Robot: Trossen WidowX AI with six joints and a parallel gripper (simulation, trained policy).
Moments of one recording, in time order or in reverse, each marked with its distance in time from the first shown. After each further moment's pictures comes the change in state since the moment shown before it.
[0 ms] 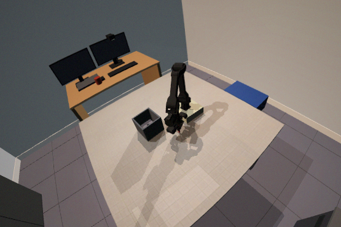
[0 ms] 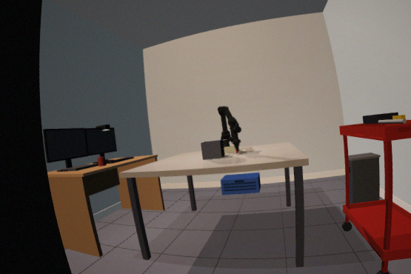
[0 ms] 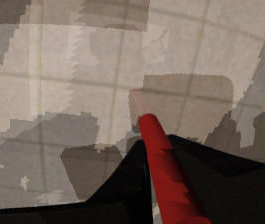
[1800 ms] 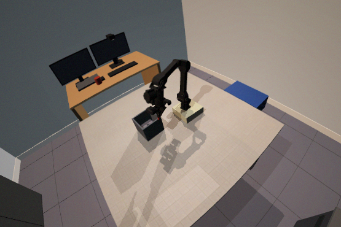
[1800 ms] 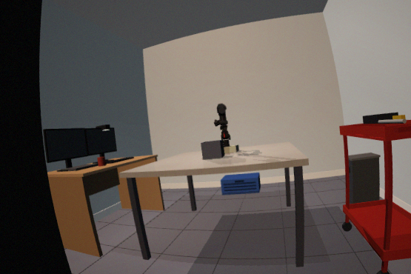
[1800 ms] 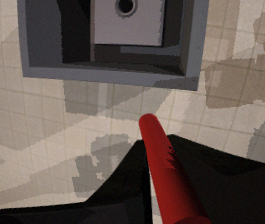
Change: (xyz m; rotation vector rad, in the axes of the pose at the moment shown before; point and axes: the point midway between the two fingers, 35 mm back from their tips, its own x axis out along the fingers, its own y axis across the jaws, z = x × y) arm -0.160 0.051 0.087 0.026 -0.090 0.304
